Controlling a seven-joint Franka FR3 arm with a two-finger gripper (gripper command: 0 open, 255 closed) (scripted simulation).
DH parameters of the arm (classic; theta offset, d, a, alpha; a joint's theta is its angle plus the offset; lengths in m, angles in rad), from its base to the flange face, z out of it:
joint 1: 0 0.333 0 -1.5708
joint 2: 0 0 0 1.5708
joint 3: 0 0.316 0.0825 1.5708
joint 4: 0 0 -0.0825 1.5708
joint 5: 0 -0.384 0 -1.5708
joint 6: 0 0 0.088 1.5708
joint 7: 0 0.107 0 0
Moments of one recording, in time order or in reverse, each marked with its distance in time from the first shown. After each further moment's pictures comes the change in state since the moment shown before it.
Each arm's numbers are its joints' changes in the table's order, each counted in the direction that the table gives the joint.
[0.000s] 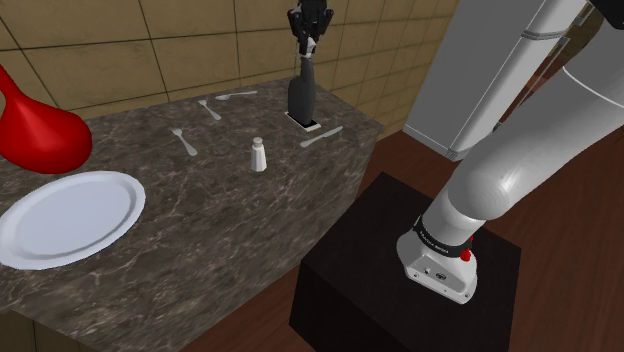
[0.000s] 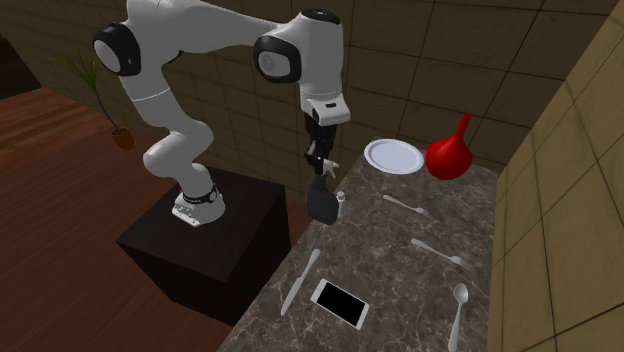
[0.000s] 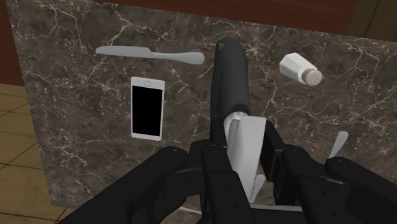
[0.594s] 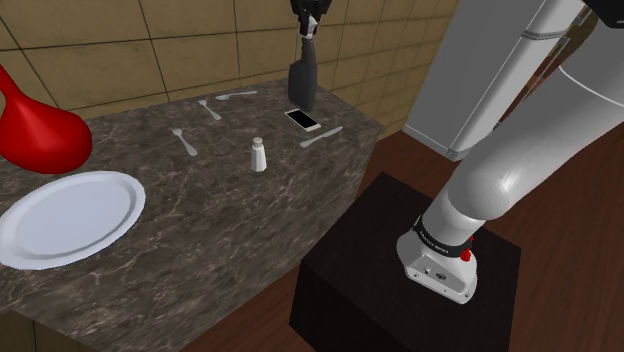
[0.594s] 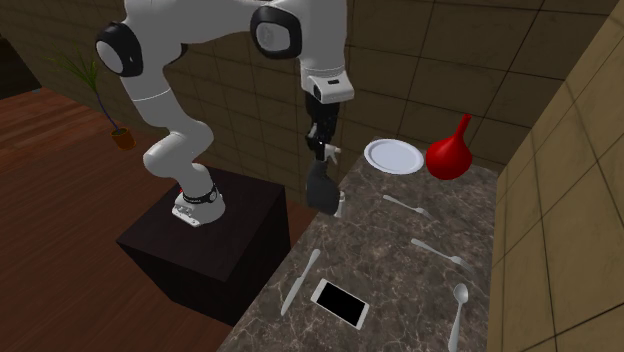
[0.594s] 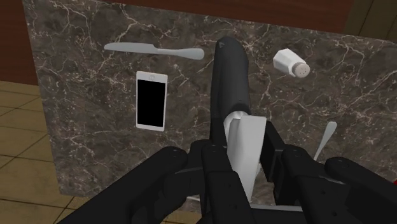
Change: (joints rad) arm 0.001 0.021 0.002 0.141 0.000 -0.119 0.003
